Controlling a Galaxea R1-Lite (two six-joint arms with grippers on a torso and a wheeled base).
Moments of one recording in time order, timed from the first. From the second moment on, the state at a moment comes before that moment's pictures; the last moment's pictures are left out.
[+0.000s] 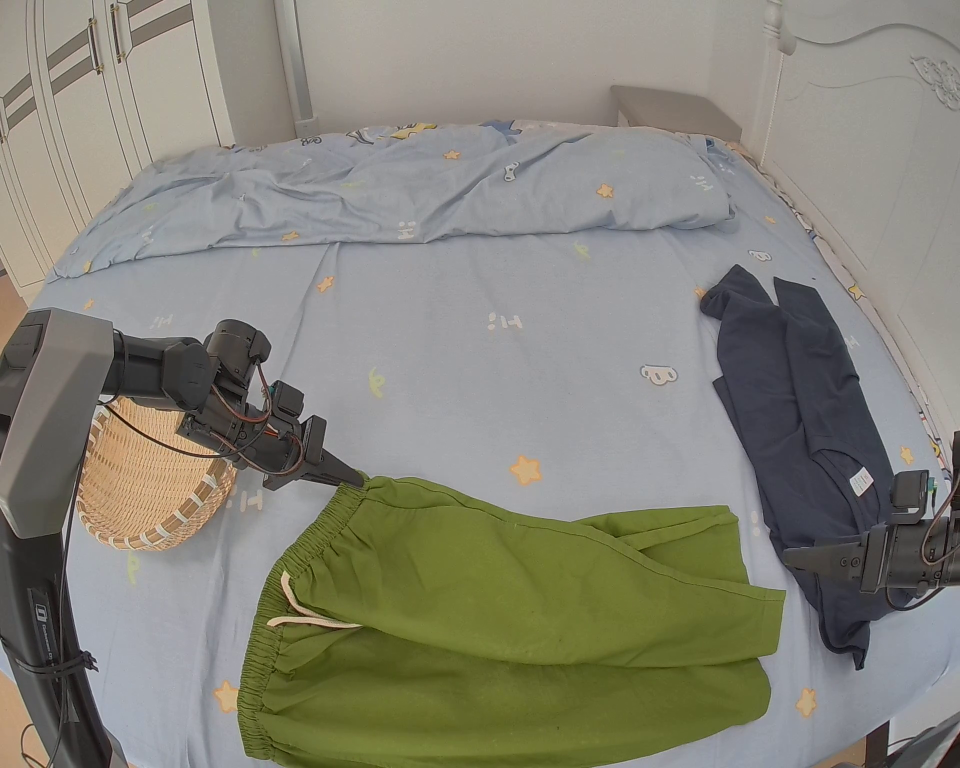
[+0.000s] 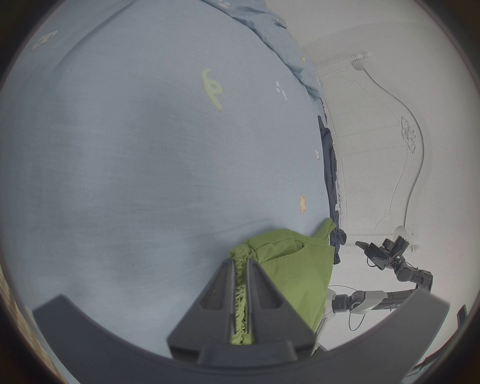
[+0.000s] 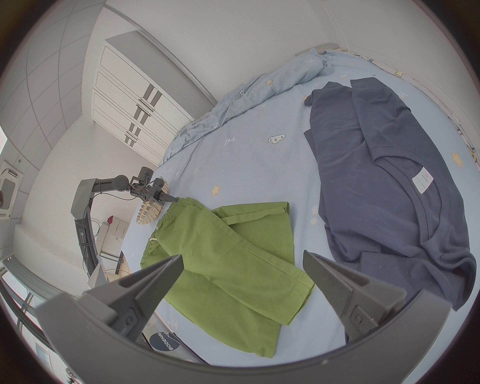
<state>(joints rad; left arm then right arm) -0.10 2.25 -1.64 0.47 -0.72 -0.09 -0.07 1.34 -0.41 -0.24 0.66 0.07</state>
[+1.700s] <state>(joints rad) -0.05 2.20 -1.61 0.47 -0.72 -0.09 -0.05 1.76 -0.36 -0.49 0.62 0.06</state>
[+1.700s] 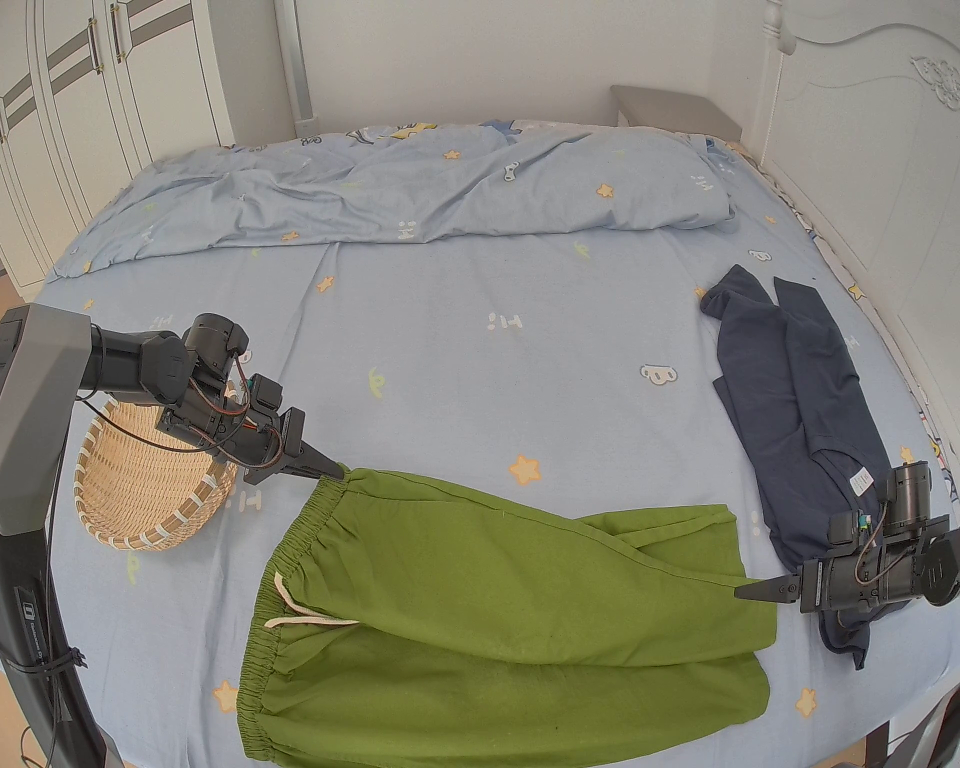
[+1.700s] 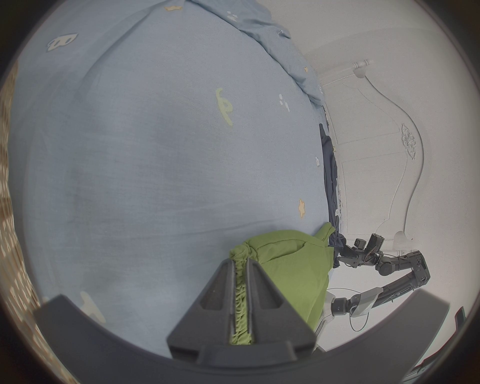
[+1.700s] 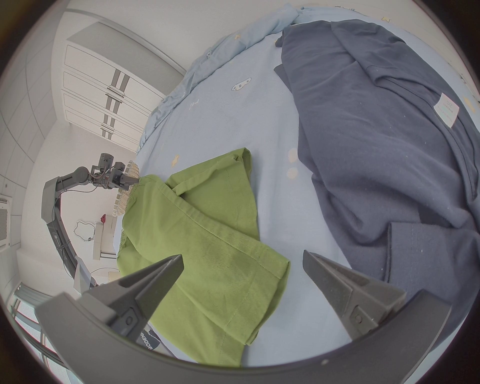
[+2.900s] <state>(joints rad) -0.03 2.12 -1.60 0.47 -0.72 -0.09 0.06 1.50 -0.67 -0.12 0.47 0.10</state>
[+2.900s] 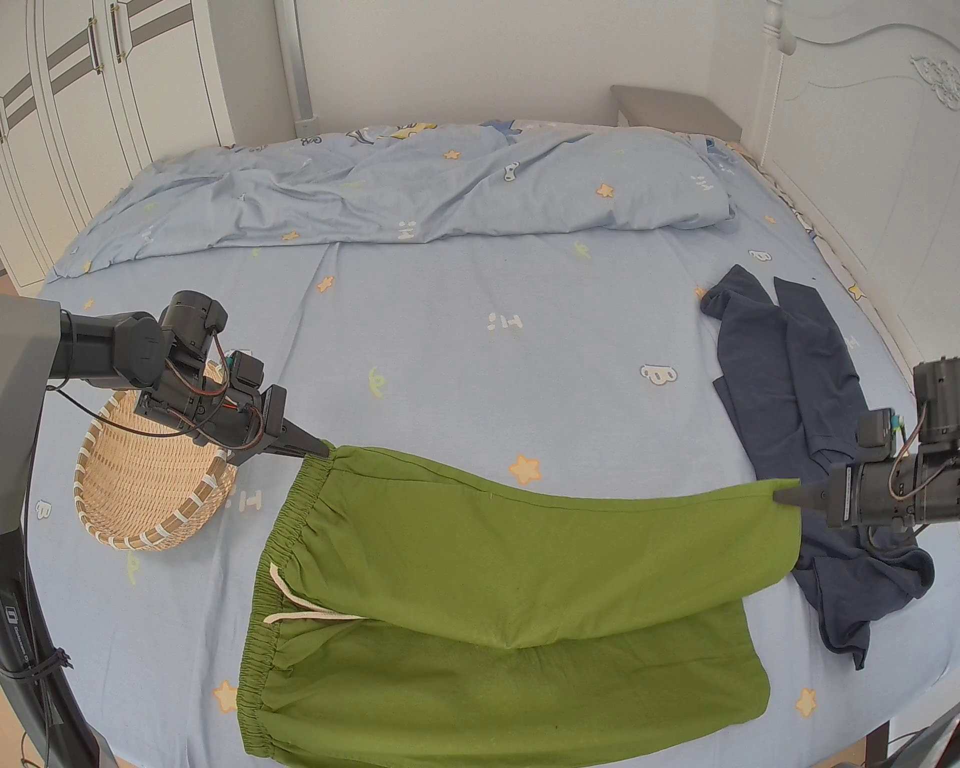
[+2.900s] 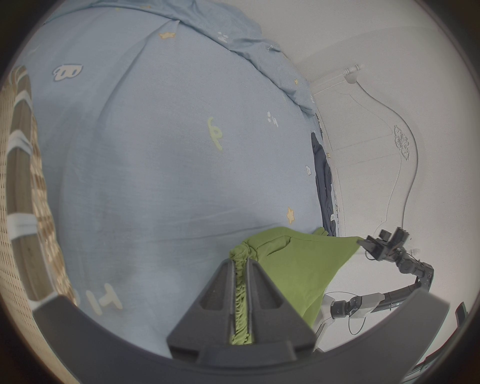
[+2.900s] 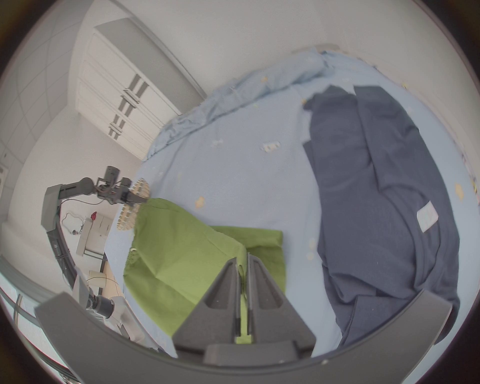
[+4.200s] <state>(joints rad) 0.05 2.02 -1.58 0.40 -0.72 -0.09 0.17 1.67 -1.18 -0.15 0.34 0.09</state>
